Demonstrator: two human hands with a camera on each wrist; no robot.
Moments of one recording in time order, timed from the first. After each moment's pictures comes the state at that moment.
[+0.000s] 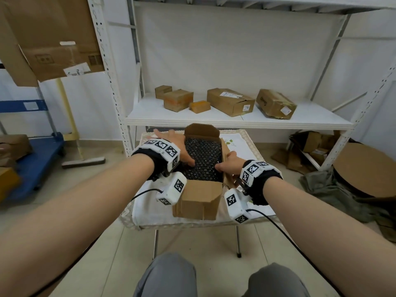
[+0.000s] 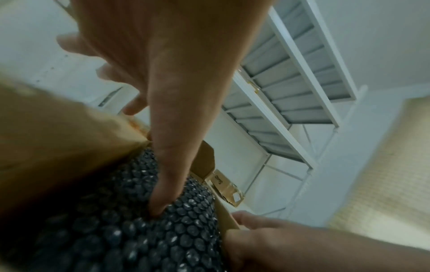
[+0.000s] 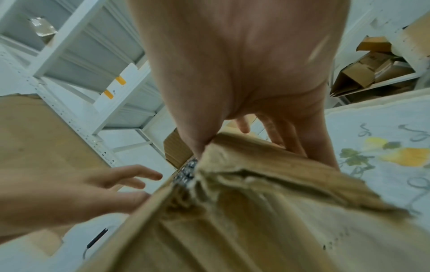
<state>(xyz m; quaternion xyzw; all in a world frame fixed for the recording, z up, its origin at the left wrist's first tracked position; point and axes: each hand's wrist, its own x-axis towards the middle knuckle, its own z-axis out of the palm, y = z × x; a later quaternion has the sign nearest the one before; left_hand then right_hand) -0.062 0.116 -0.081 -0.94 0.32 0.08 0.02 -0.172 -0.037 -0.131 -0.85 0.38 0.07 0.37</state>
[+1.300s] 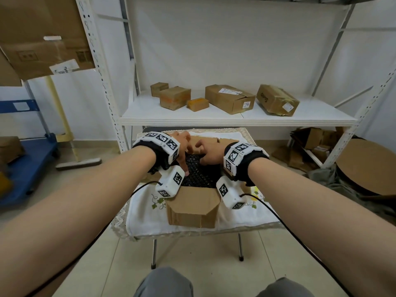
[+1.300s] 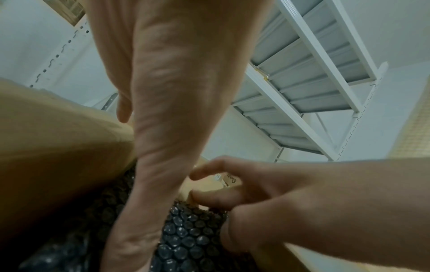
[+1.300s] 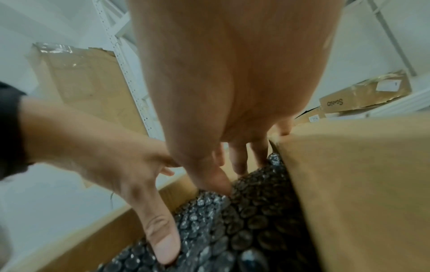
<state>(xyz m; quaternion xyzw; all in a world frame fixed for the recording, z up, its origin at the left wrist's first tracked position) -0.020 0.083 -0.088 -0.87 0.44 0.11 0.17 -0.115 -0.028 -0.103 -0.97 0.17 0.09 0.15</state>
